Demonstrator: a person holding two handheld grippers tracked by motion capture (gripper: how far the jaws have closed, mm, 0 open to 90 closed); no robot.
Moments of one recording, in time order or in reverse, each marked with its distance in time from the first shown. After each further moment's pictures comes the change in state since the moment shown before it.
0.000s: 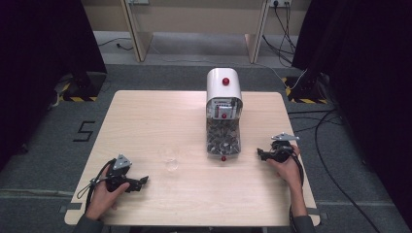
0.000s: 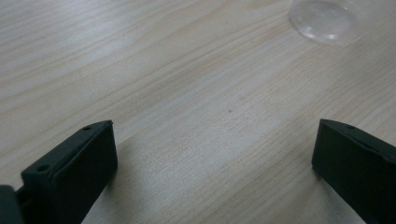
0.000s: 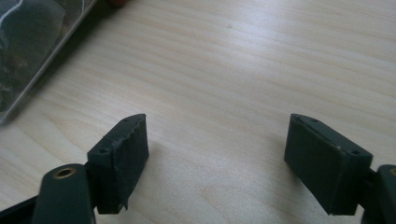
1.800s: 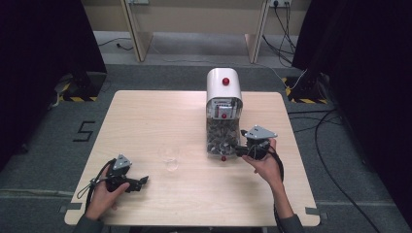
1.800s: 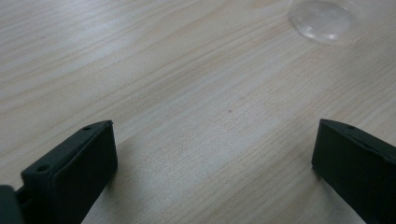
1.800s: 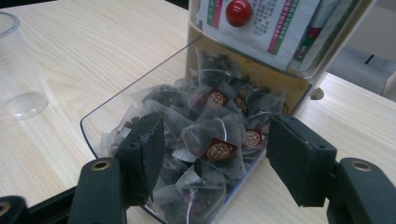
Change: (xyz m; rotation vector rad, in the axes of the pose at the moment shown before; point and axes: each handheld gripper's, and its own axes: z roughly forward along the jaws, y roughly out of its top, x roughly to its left) left arm 0.000 0.000 0.000 0.000 -0.001 0.000; right arm 0.100 0.061 -0.032 -0.251 0.178 -0.284
